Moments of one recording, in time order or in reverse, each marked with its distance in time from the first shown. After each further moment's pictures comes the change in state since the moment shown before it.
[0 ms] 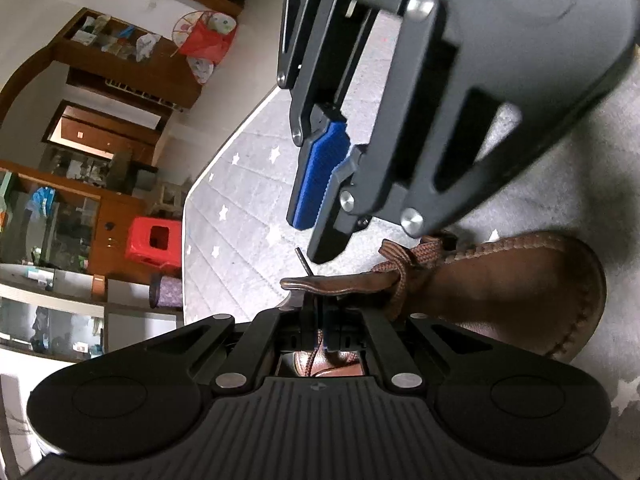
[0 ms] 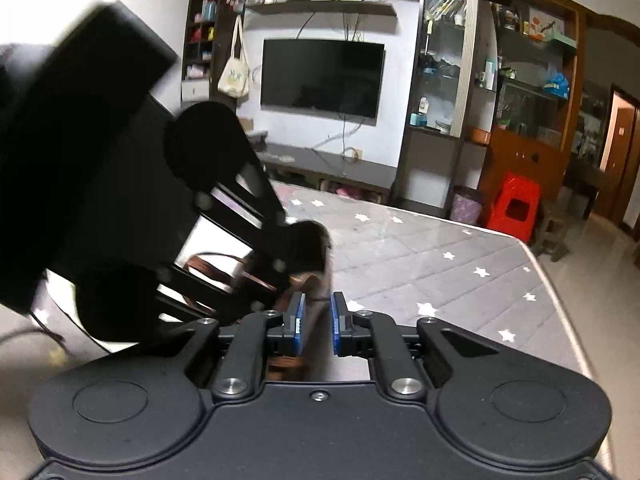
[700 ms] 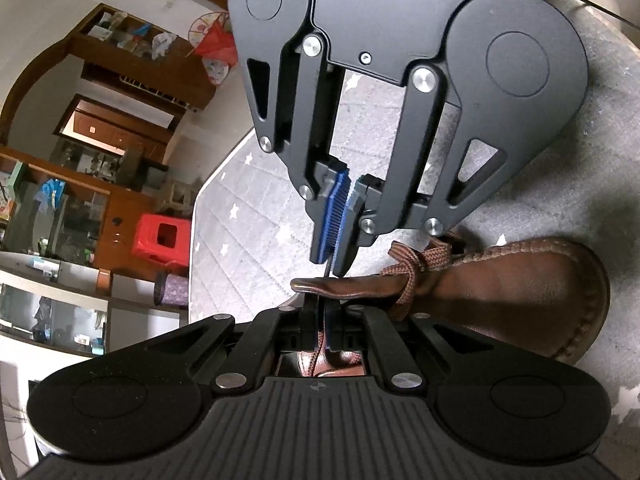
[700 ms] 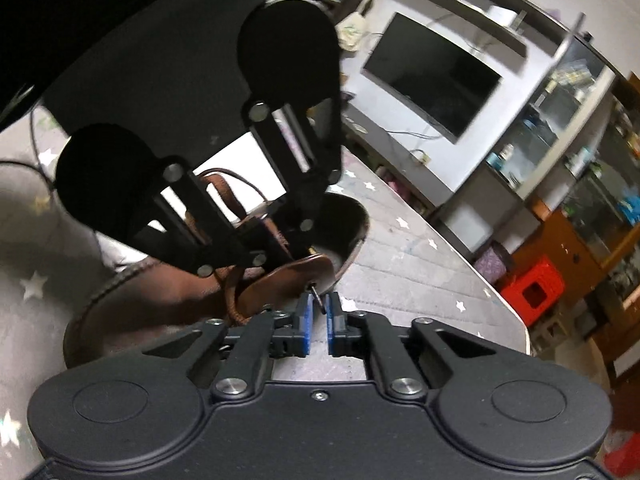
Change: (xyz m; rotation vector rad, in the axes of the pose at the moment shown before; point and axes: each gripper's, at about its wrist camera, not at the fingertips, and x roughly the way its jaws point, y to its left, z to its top) left arm -0.013 -0.007 -0.001 -0.034 -0.016 0.020; right arm 0.034 0.026 0.004 -0.532 0.088 0.108
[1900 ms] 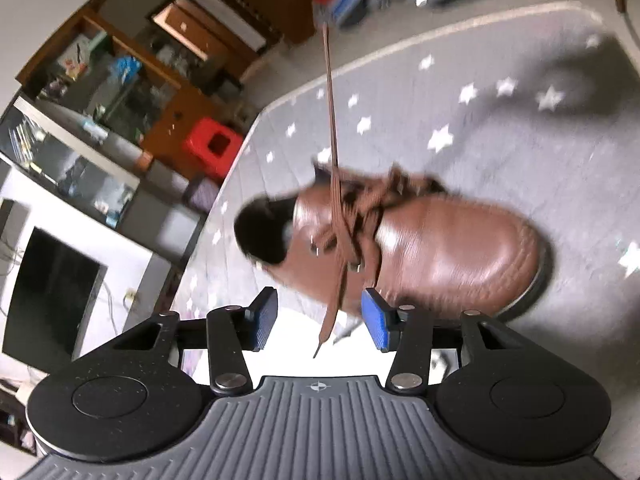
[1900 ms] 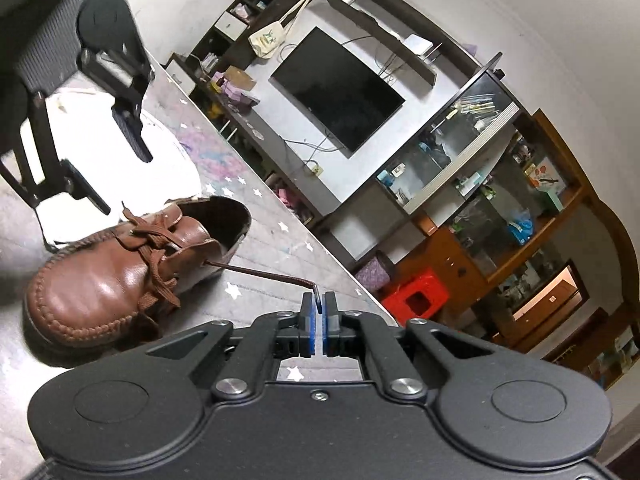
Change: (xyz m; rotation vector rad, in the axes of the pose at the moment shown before) left arm -0.056 -0.027 -0.052 -0.393 0.157 0.121; right arm -0.063 0.004 -0.008 0.006 -0.028 -0.367
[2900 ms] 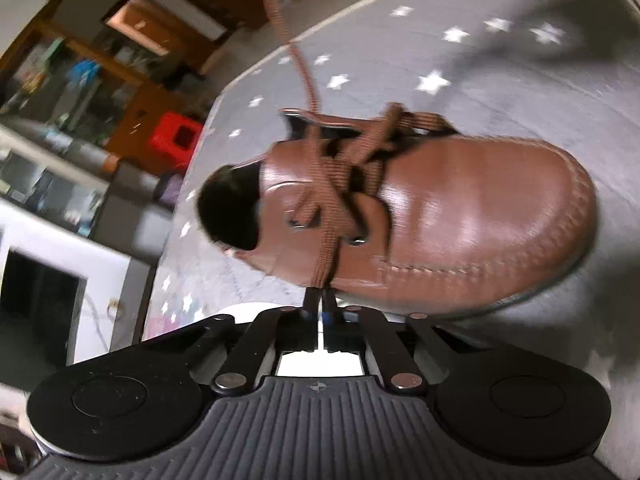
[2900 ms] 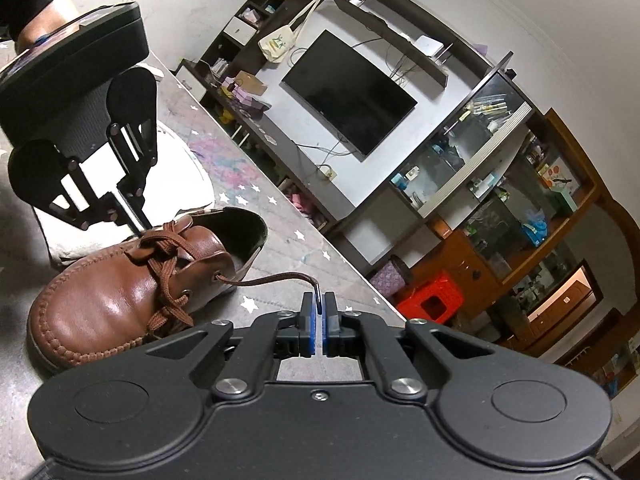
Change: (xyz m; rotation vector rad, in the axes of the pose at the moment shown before) left arm 0.028 0.013 -0.009 0.002 0.006 -0.064; right arm 0.005 0.000 0.000 0.005 0.005 0.034
